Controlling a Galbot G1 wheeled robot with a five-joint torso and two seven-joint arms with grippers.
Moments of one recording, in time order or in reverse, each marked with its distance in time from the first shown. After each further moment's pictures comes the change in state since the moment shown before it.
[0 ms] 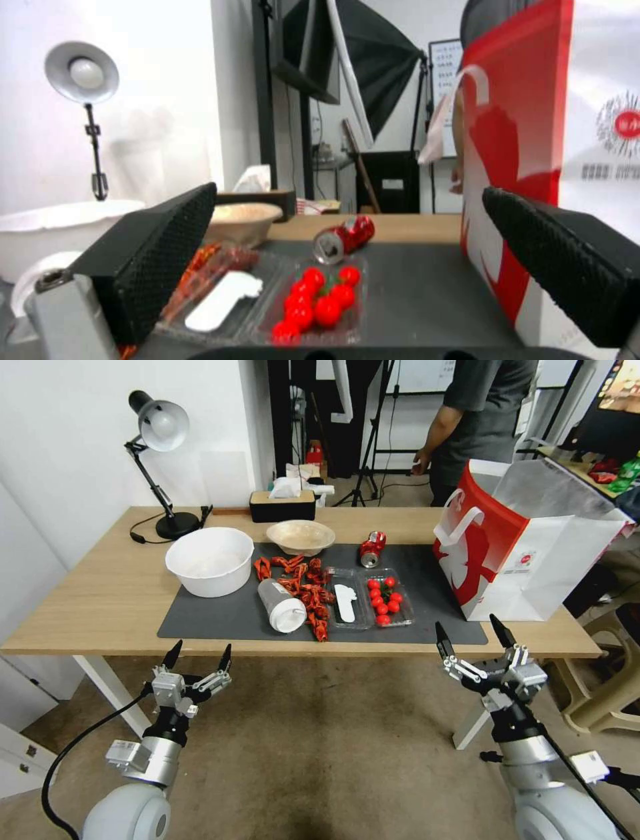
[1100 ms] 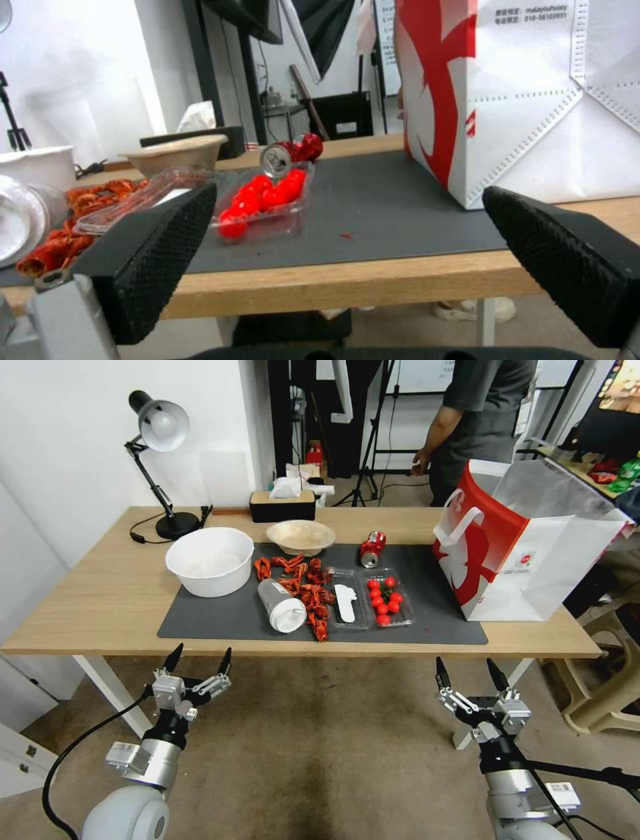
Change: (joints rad) left arm 0.019 -0.012 0.005 -0.001 0.012 -0.005 0.004; right arm -0.059 0.093 -0.022 -0.087 -0.009 -0.001 0.058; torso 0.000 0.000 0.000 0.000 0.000
